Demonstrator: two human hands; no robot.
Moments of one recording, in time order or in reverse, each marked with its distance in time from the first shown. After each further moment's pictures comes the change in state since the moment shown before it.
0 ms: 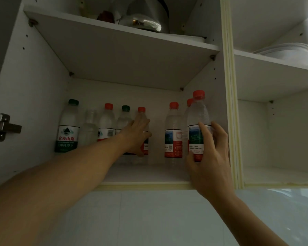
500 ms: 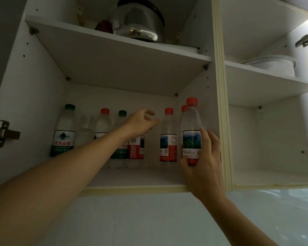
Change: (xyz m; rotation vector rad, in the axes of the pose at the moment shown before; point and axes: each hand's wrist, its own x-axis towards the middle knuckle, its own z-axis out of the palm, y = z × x) left_hand -0.020 0.001 -0.084 -1.439 0.240 -0.248; right_hand 0.002 -0.001 0.002 0.060 0.066 0.007
